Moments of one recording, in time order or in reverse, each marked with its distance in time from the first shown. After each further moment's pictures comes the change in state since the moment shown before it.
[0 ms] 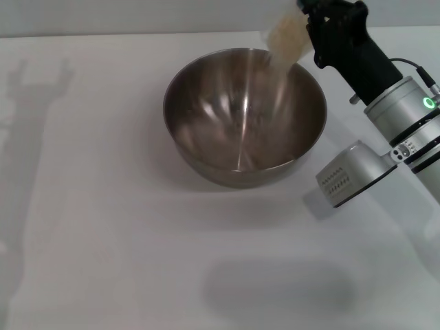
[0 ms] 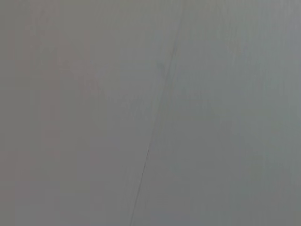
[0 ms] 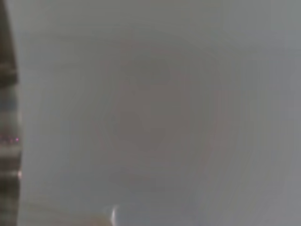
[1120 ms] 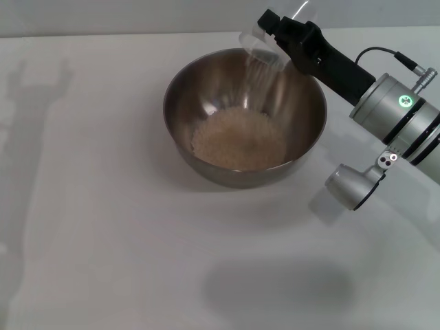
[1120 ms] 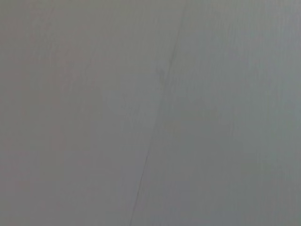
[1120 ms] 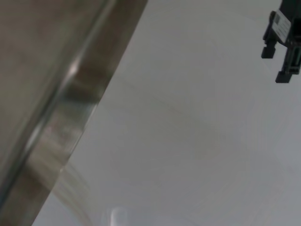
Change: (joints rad) left arm 0.011 -0.001 0.004 -0.015 -0.001 0.010 -0.002; right arm 0.072 -0.004 0.000 -0.127 -0.231 0.003 -0.228
